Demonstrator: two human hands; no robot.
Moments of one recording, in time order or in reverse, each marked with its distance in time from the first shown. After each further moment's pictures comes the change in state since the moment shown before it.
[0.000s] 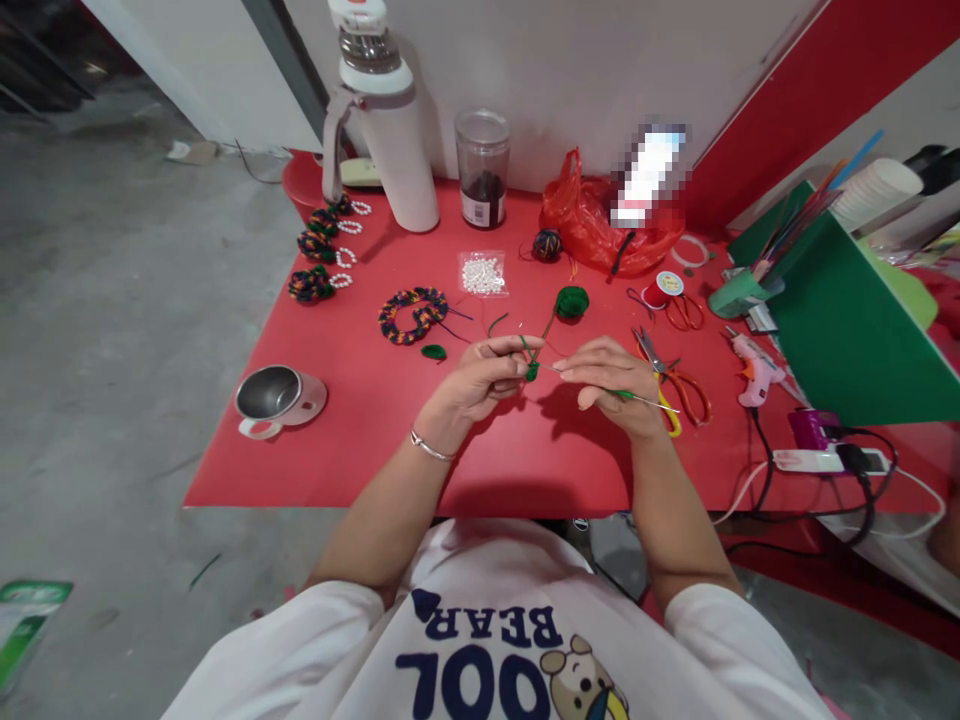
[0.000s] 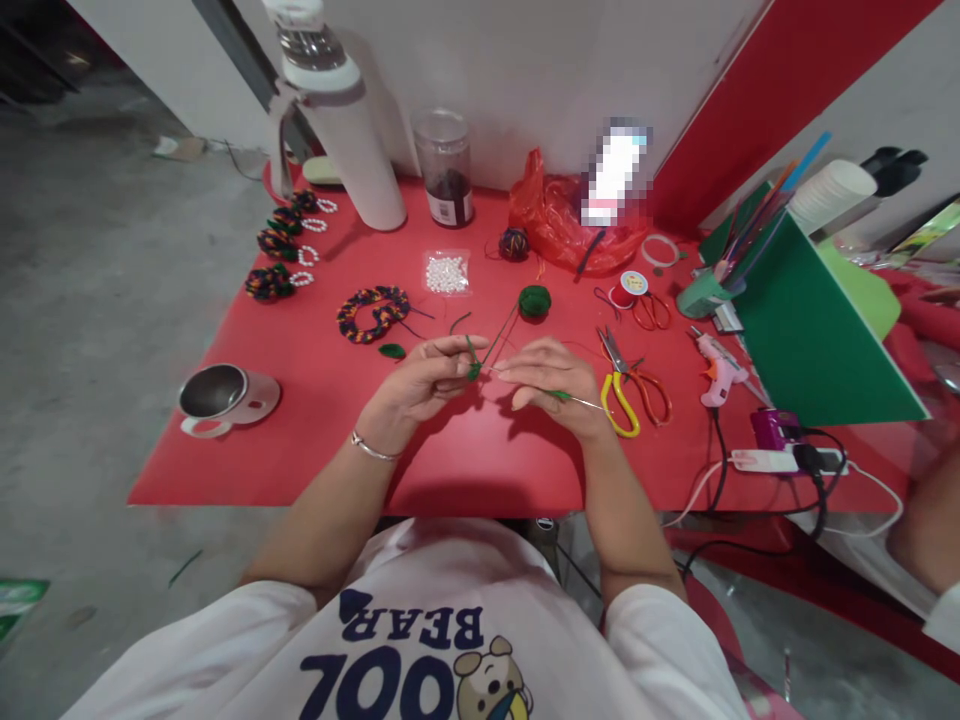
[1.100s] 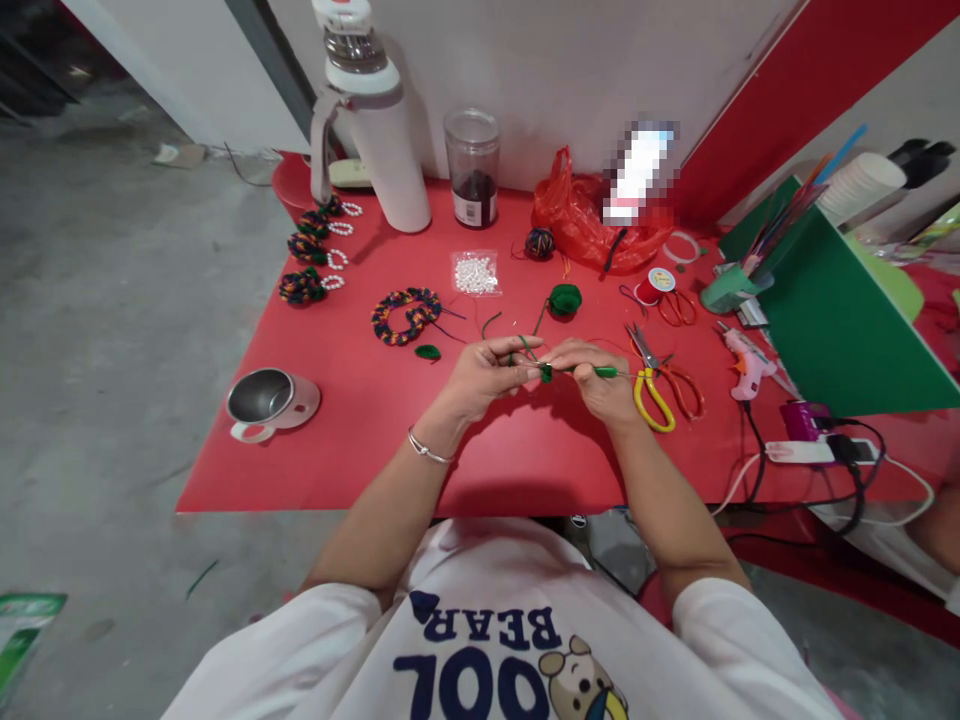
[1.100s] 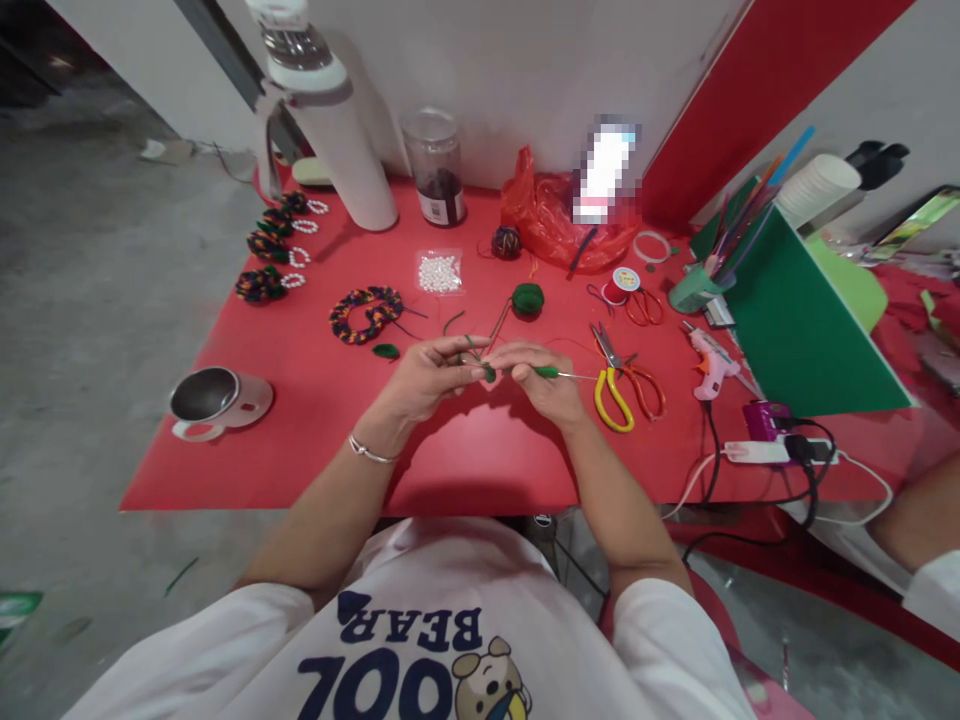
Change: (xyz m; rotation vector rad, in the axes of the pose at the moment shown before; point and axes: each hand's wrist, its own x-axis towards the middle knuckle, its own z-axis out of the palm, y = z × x) left_hand 0.002 -0.011 0.003 0.300 0.093 0.075; right_hand -0.017 0.023 0.028 0.236 0.172 0.281
